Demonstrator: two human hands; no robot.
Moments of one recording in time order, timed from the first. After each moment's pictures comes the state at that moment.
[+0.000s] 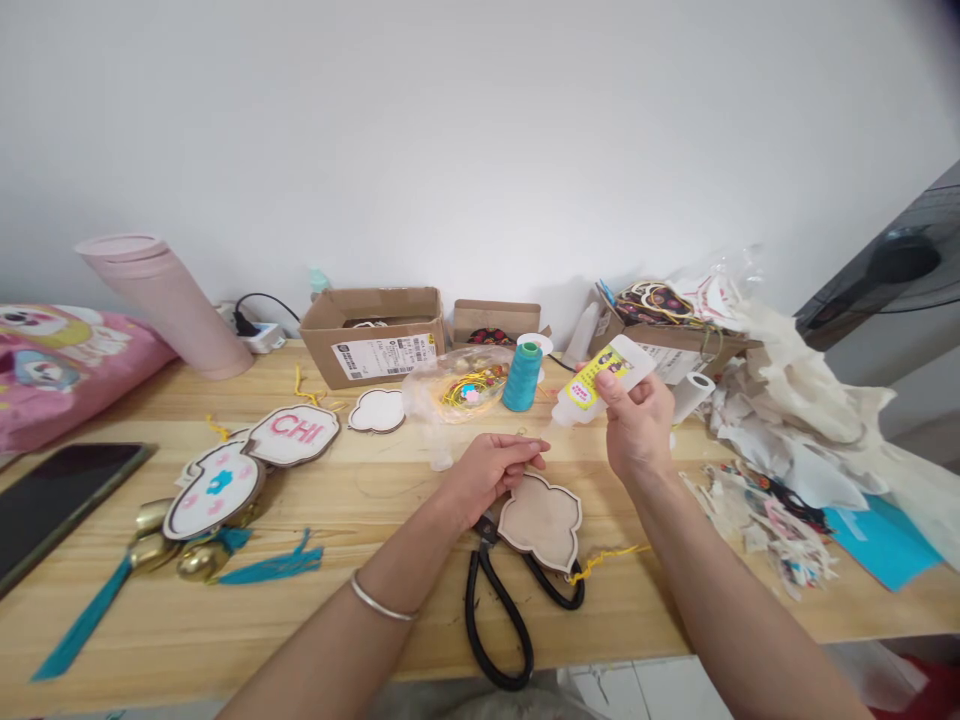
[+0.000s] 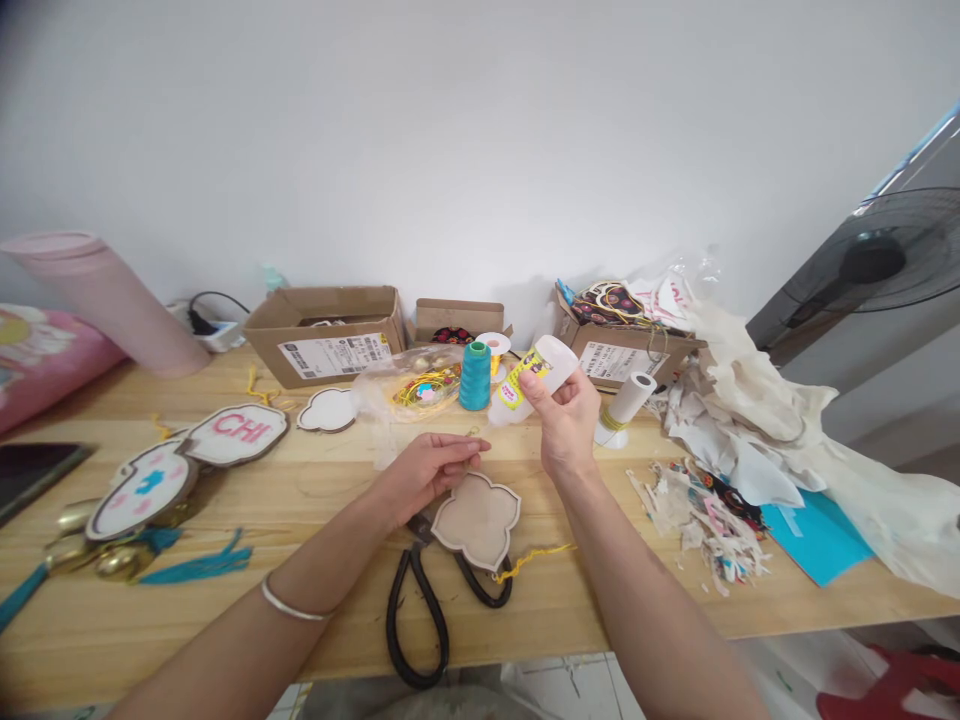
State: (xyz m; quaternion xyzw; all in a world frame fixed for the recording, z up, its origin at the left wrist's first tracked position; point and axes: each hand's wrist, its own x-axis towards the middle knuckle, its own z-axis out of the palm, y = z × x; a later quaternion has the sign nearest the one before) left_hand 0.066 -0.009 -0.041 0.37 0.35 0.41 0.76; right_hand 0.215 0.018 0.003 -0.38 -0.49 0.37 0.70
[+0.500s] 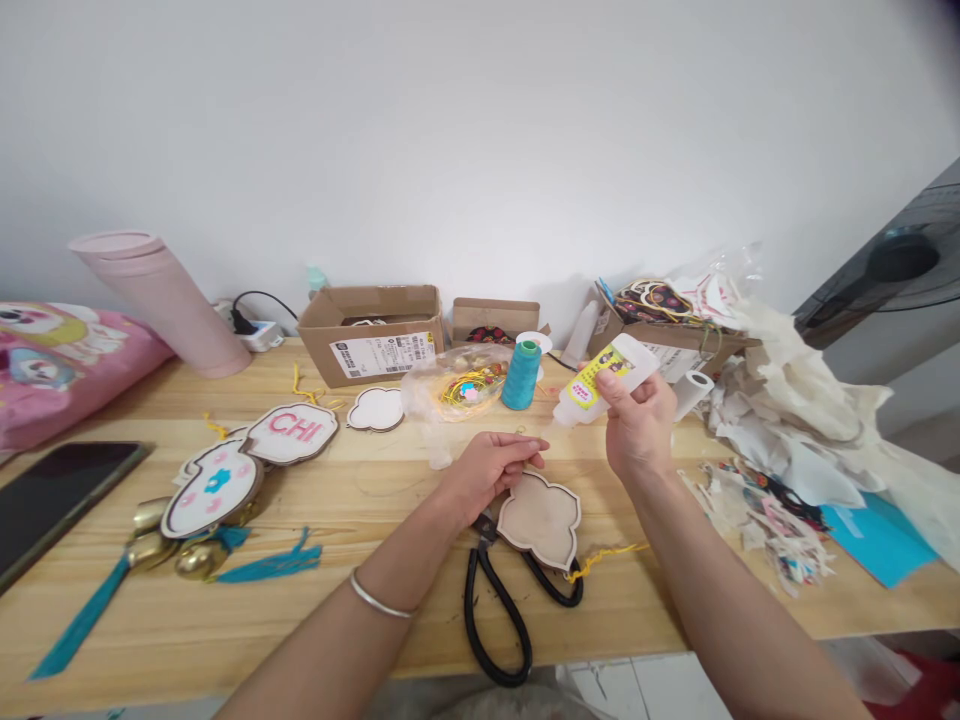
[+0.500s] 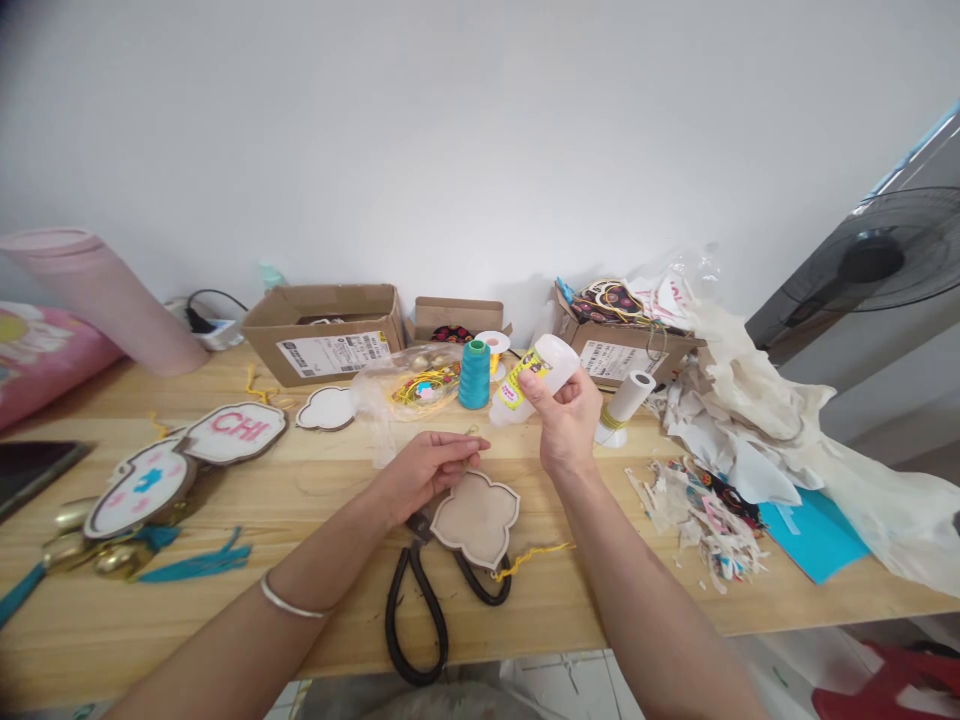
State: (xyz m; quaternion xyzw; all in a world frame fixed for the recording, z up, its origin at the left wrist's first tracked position) left_hand 0.066 -0.008 -0.042 0.37 0.36 0.41 0.76; right_hand 0.215 0.017 0.003 -0.38 -0.48 0.35 0.71
